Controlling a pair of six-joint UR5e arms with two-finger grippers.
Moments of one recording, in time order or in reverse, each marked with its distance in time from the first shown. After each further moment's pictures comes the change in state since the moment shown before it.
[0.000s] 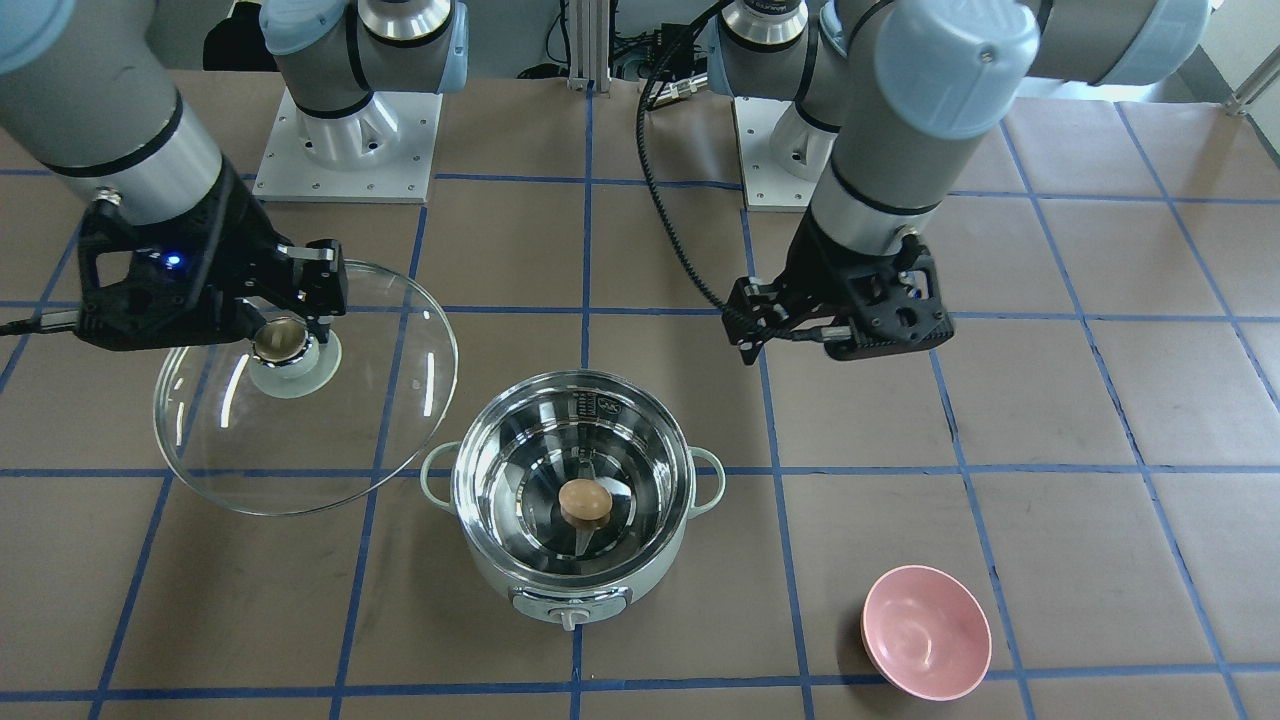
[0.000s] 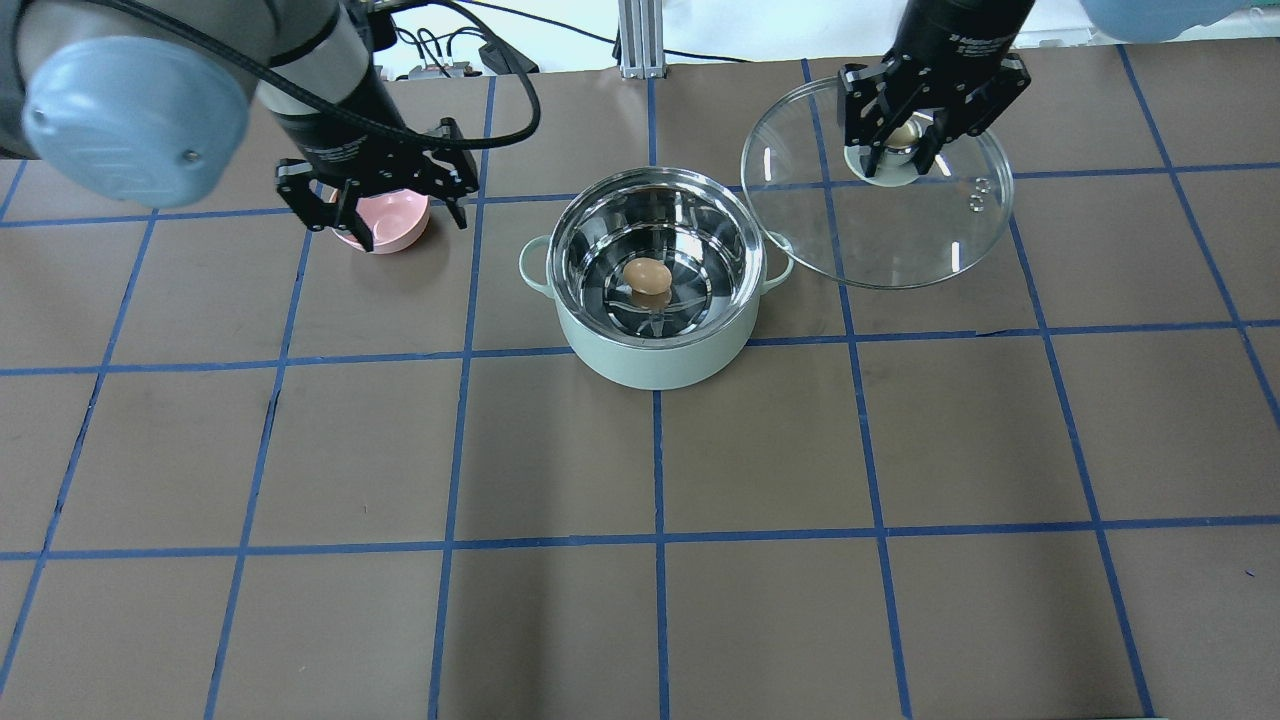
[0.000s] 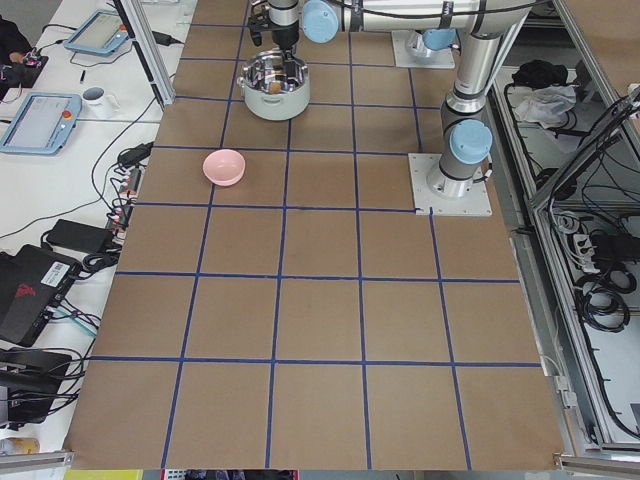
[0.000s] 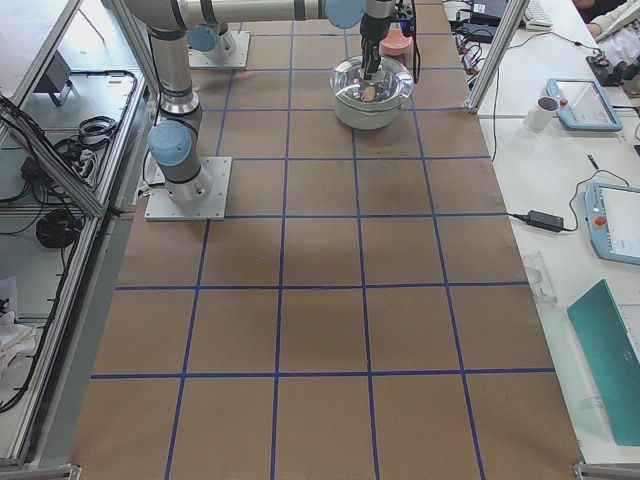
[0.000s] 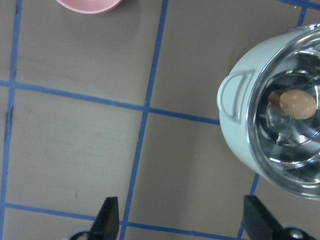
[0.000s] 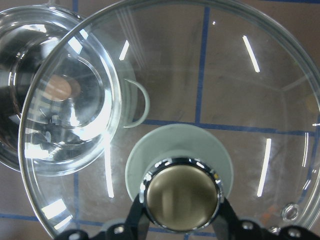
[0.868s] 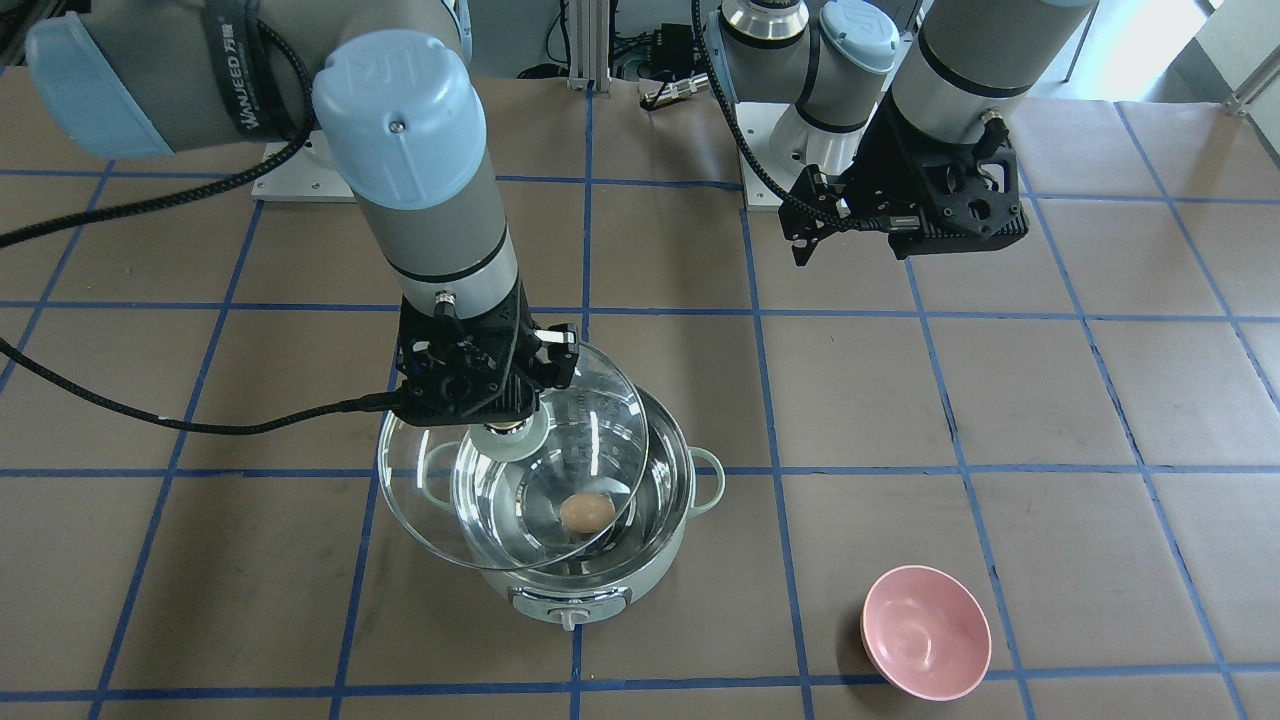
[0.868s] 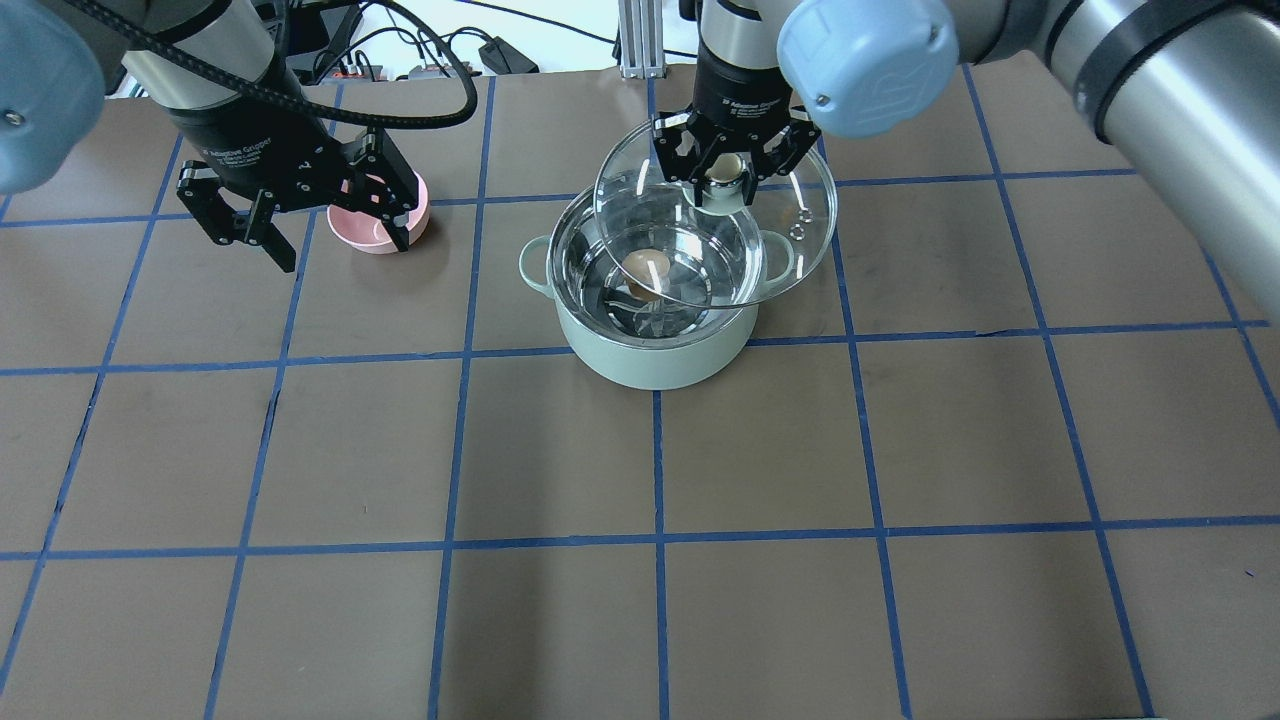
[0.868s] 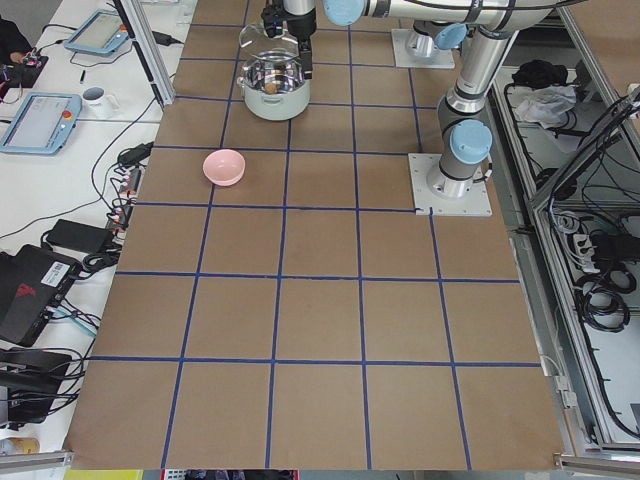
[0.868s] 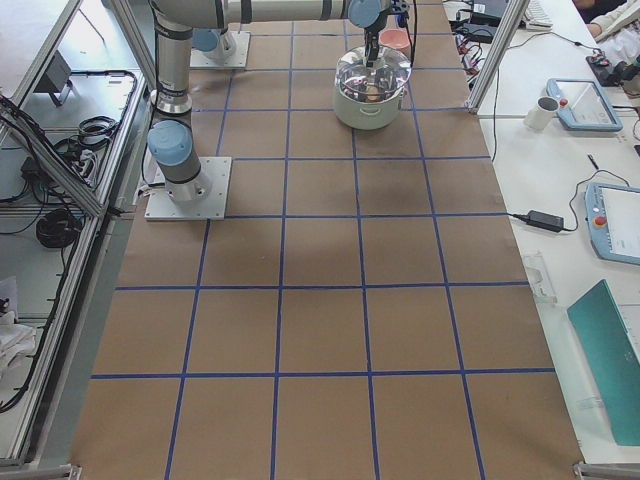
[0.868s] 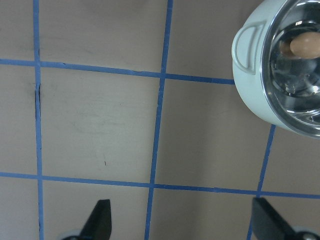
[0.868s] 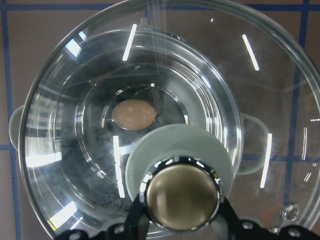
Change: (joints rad) left arm 0.046 0.088 0.026 -0.189 0.013 0.145; right arm 0.238 0.166 -0.022 -0.213 0.006 0.280
